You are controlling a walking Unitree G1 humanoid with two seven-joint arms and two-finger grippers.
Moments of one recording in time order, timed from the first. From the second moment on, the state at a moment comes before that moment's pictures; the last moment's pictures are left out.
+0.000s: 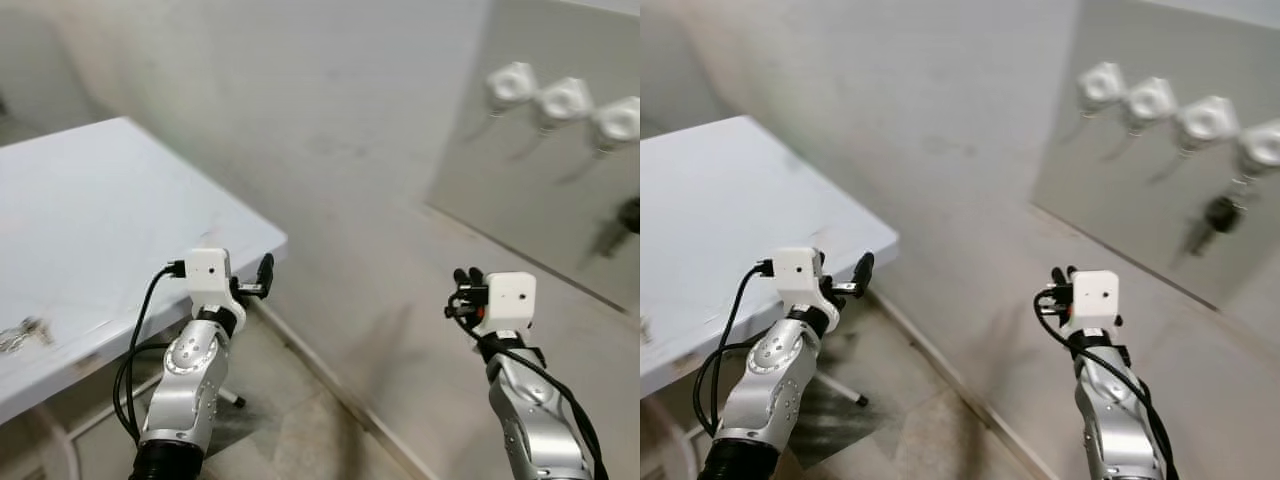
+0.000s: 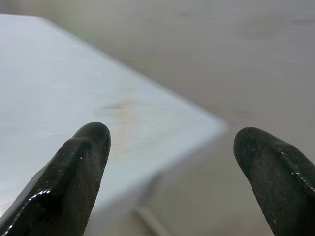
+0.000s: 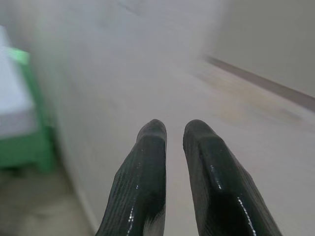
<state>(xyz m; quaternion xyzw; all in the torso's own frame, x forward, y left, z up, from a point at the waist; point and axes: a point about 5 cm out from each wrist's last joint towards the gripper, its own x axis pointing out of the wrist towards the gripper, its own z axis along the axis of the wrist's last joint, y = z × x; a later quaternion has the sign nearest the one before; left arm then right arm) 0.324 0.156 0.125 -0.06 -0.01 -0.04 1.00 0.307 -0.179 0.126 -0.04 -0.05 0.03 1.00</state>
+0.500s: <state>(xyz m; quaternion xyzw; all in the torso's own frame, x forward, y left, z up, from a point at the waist) 0.325 0.157 0.130 -0.07 -0.02 -0.04 1.00 0.308 -0.184 0.129 -0.04 -0.05 0.03 1.00</state>
